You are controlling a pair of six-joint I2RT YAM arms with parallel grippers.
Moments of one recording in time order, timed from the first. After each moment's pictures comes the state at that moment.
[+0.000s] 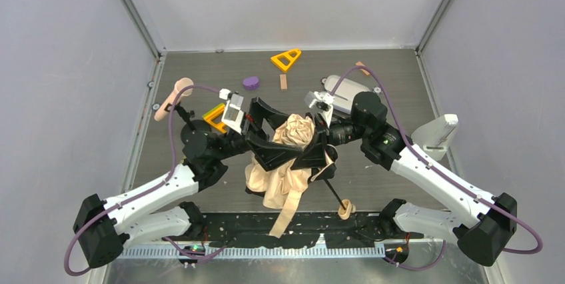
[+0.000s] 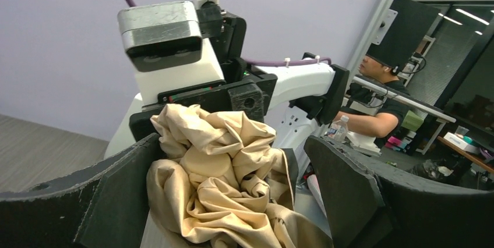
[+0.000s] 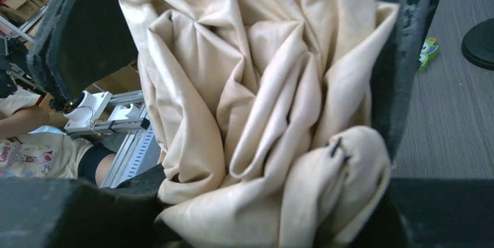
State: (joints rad) left arm -0.87 0.99 0.67 0.88 0.53 -0.69; right arm 0.72 1.06 0.93 0.07 -1.12 0.38
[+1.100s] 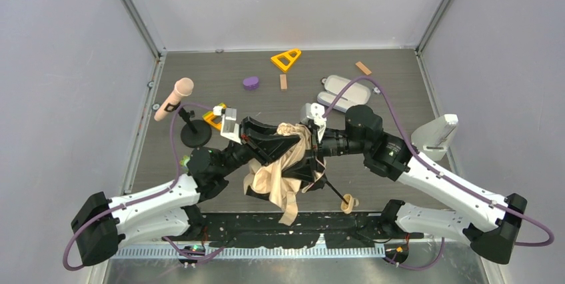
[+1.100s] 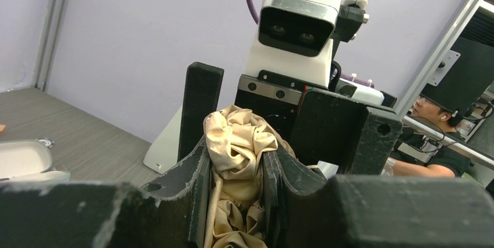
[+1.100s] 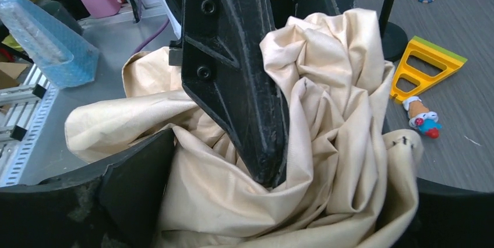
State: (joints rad) left arm -0.96 0.96 0.49 1.03 0.20 -0.61; right arm 0.91 0.99 0.97 -0.15 -0.64 0.07
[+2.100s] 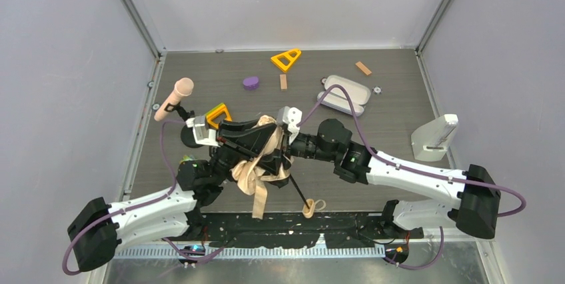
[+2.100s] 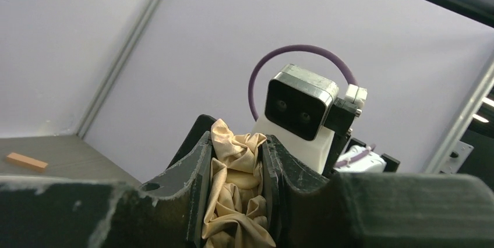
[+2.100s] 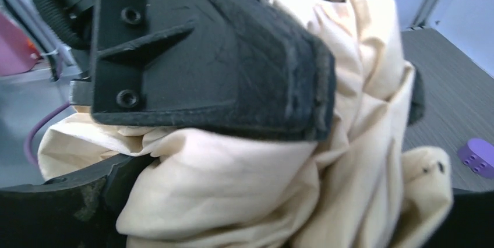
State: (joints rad) left arm -0.96 0.89 0.35 1.28 -0.04 -0.66; right arm 1.07 1.20 0.86 0.38 -0.32 0.03
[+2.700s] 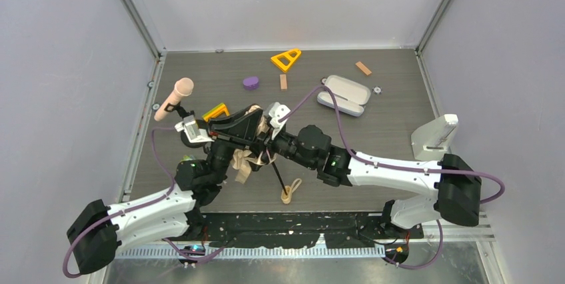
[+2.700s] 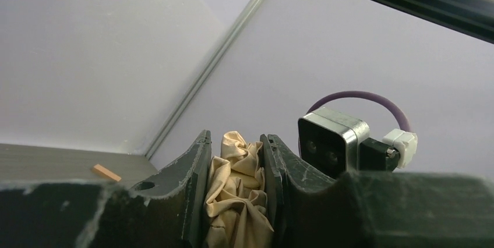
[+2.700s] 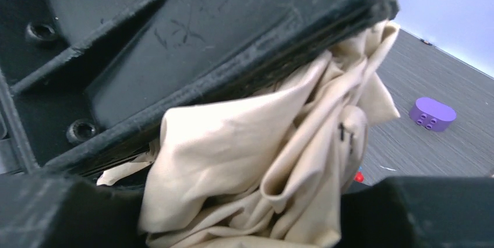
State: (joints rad) left arm -0.93 0.87 0.34 1.28 -0.29 -0.58; right arm 1.15 1.37 0.91 0.48 0.10 0.08
